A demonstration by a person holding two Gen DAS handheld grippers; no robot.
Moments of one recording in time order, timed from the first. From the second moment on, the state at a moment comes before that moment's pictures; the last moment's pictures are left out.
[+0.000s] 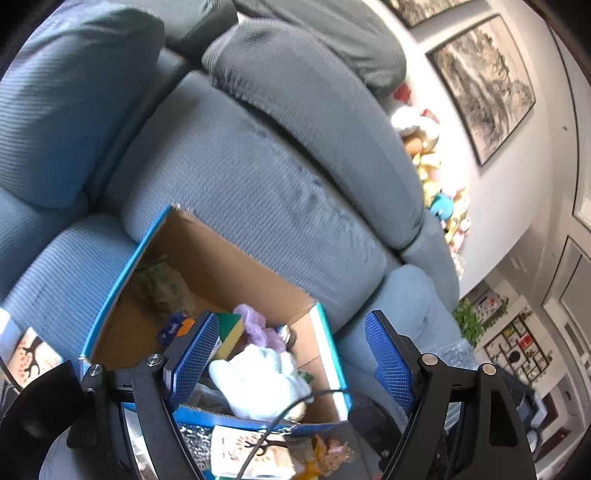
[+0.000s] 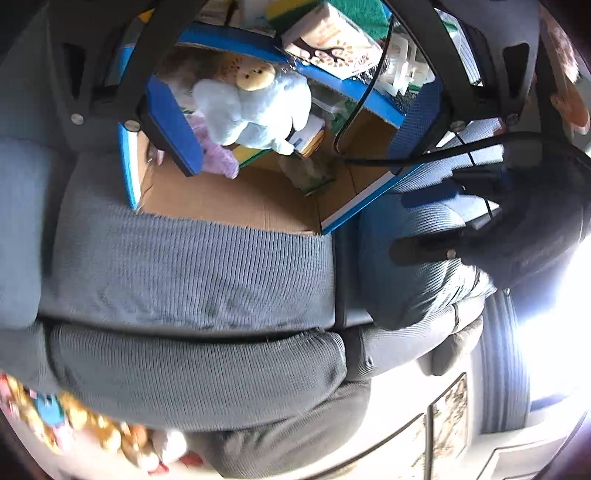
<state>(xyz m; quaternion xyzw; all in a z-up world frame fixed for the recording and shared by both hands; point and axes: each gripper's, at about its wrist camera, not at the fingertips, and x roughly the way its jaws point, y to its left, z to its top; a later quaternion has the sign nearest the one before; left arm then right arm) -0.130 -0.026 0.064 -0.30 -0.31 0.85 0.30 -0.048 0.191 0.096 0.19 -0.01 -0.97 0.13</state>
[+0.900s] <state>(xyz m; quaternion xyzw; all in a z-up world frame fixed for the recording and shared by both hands) 0.066 -0.092 0.127 -0.29 -0.37 0.82 0.33 0.162 0.094 0.131 0.35 0.25 -0.89 0.17</state>
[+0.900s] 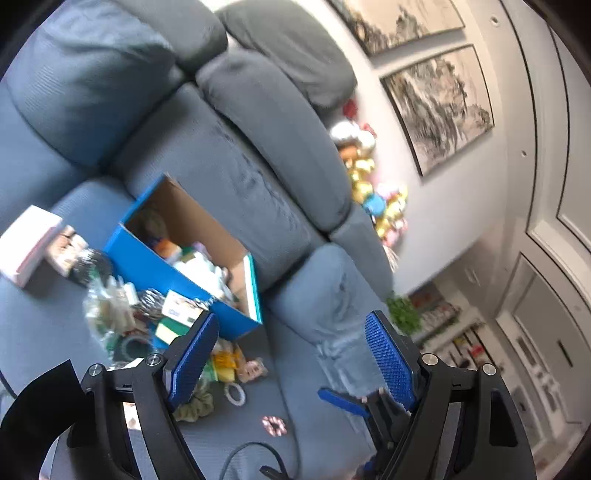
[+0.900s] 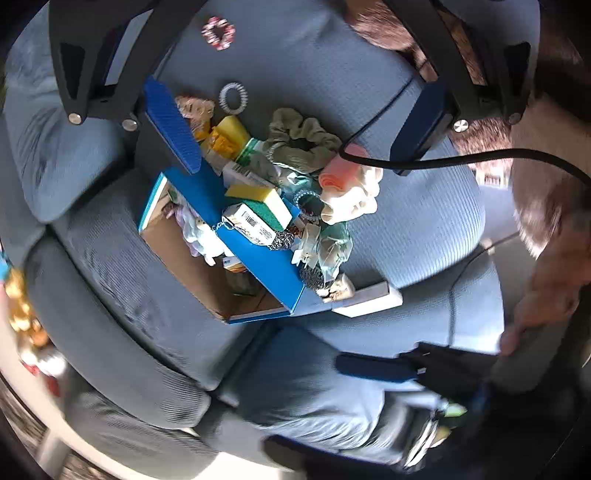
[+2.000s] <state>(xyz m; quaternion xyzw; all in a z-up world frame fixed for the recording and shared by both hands) 0.116 -0.104 0.130 -0.26 -0.33 0.88 0.23 0.199 0.102 0.103 0.33 0.14 -0.93 0.13</state>
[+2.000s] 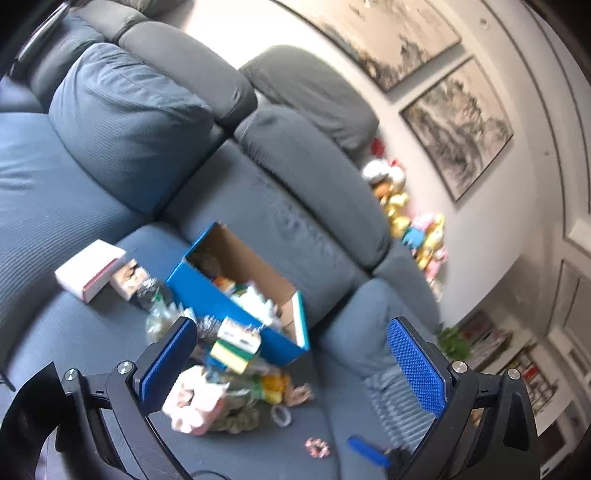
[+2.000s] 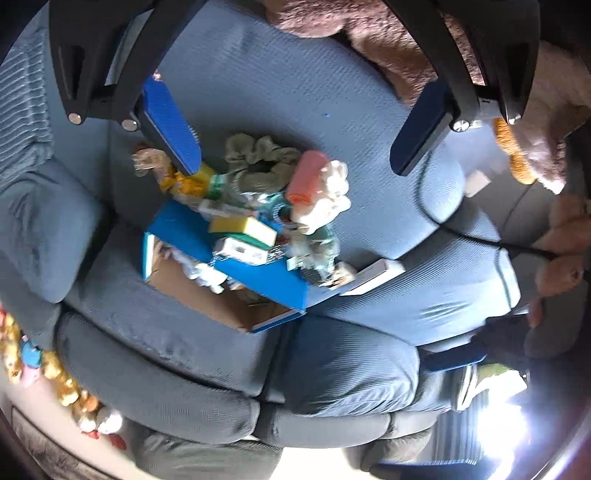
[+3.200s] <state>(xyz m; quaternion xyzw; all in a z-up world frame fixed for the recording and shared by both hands) 0.141 -0.046 0.119 -0.24 -0.38 0.84 0.32 0.289 0.206 0.136 -0.03 -0.13 -0.98 0.16</state>
